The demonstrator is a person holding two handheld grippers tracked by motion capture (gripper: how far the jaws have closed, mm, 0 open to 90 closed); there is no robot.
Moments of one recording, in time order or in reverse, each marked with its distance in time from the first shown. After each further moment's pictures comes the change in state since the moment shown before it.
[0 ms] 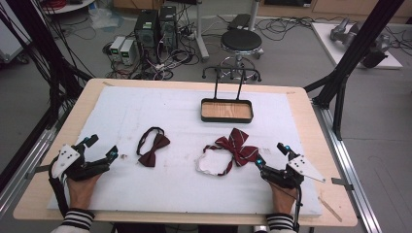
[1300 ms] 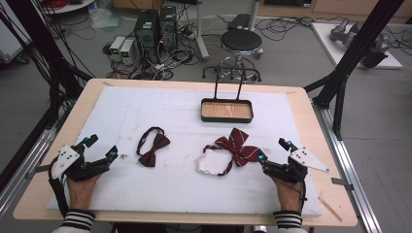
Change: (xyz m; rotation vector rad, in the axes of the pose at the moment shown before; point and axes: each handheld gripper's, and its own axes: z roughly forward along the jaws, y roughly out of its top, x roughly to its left) left arm -0.001 0.000 -0.001 -0.011 0.003 0.003; right arm -0.002 0.030 0.003 0.096 0.014 -0.002
